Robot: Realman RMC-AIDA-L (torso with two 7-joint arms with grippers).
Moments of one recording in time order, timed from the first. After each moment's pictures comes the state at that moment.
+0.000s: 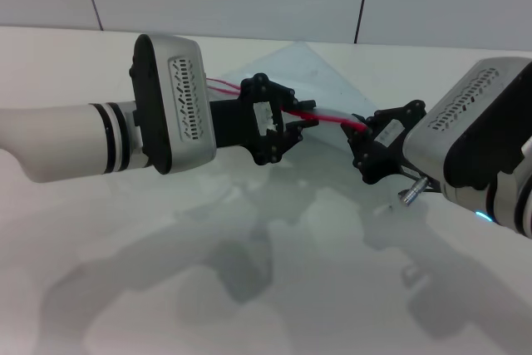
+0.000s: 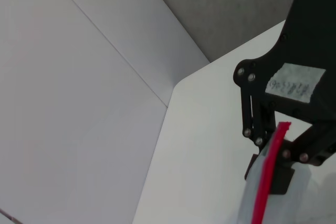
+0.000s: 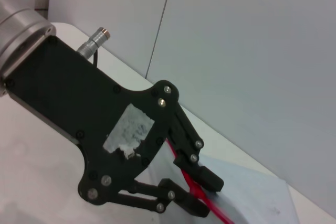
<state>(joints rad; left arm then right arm) -0.49 -2.04 1.59 0.87 -1.77 -0.85 2.43 0.20 1.97 -2.07 -1.52 -2.56 -0.40 2.63</state>
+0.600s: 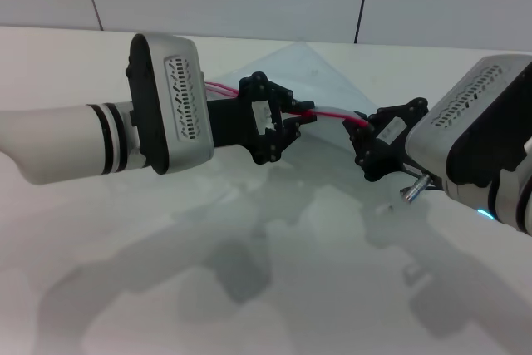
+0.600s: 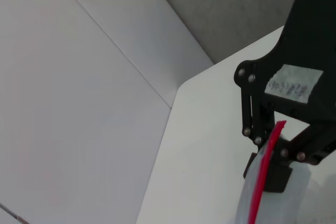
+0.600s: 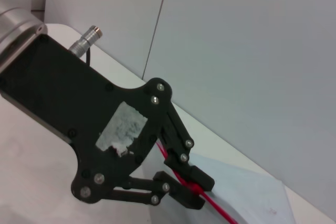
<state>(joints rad) -0.48 -2.04 1.59 0.88 -1.78 -0.85 2.43 0.20 1.97 -2.07 -1.52 -2.56 -0.40 2.63</state>
